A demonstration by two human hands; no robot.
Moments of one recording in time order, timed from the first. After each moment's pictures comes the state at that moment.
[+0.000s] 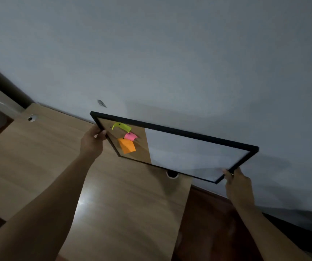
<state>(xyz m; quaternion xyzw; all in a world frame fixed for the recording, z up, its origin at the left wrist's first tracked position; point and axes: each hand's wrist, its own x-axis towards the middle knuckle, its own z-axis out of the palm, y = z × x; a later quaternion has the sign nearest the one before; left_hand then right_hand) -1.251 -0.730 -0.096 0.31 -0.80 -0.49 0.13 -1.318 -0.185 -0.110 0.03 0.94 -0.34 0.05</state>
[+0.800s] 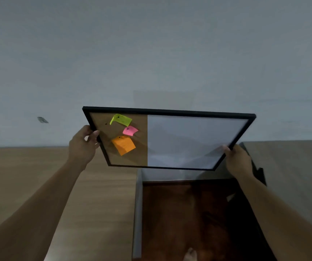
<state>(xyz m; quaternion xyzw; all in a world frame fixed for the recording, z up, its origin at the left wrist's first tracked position) -1.129 -0.449 0.064 0.13 -0.80 -0.57 0.12 -1.101 0.056 0.036 0.22 0.90 -0.38 -0.04</state>
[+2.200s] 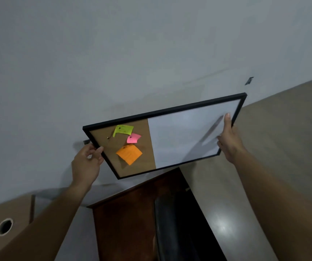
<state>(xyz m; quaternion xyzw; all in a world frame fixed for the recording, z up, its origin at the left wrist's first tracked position) -1.300 0.078 -0.031 0.09 -0.83 -0.55 -0.03 -1.225 0.543 -0.061 0.43 0.61 -0.67 -0.06</state>
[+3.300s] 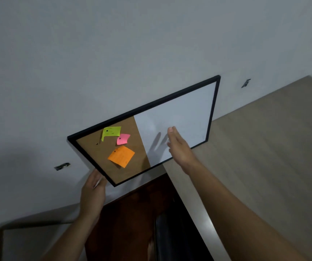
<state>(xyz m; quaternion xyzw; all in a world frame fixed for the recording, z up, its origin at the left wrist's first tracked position) -1.331 0.137 -0.117 0.18 -0.79 -0.57 -0.15 -1.322 0.447 -0.075 0.27 0.71 -0.65 0.05</state>
